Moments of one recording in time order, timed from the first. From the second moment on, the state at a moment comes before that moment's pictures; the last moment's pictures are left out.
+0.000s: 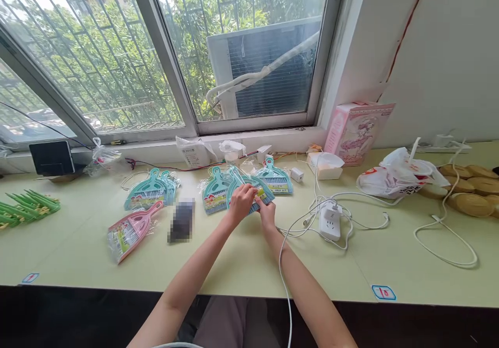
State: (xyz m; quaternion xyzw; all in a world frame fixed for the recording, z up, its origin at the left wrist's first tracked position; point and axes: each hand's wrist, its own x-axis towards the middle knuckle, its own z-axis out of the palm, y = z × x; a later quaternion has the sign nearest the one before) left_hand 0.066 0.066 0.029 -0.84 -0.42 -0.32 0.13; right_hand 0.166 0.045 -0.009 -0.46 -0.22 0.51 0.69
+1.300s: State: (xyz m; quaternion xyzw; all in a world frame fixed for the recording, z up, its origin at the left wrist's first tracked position) left_hand 0.024 0.047 0.031 -0.46 -0.50 -0.48 -0.56; right_hand 0.188 0.048 -0.004 -0.37 -0.18 0.54 0.74
